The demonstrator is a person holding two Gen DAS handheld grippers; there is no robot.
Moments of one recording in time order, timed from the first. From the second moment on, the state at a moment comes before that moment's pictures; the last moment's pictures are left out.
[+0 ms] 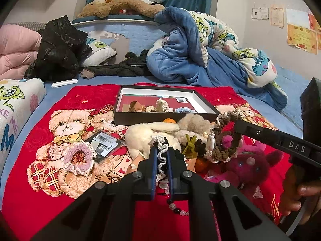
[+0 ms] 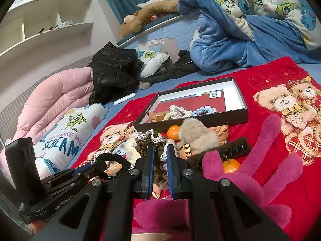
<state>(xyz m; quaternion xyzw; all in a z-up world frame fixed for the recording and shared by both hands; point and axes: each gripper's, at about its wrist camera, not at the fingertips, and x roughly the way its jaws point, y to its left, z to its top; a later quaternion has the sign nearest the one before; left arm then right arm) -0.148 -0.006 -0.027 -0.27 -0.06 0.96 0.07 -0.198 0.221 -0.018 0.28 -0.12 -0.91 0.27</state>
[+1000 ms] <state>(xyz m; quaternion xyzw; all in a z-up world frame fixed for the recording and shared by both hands) -0.170 0.000 0.018 -0.28 -0.09 0.95 0.09 -0.192 0.227 0.012 0.25 -0.13 -0.92 0.25</state>
